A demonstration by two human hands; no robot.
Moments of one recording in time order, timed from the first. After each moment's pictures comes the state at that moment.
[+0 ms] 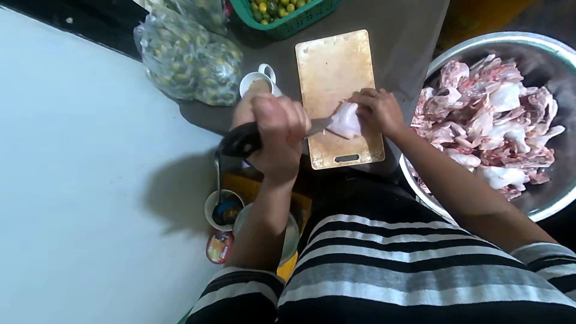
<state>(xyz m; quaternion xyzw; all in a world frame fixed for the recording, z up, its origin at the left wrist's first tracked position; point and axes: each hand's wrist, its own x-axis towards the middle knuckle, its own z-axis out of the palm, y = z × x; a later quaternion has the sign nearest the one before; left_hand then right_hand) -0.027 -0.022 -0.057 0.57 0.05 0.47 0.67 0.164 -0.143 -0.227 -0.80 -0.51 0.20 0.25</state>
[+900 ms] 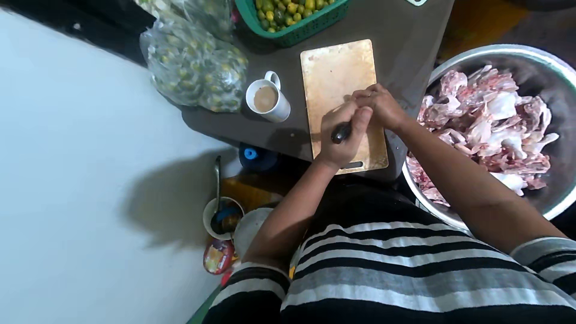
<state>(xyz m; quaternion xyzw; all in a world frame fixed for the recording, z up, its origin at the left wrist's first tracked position) 0.016 -0.045 -0.130 0.66 0.04 0.41 0.62 0.189 -0.119 -0.227 -0.73 -0.58 0.23 0.29</state>
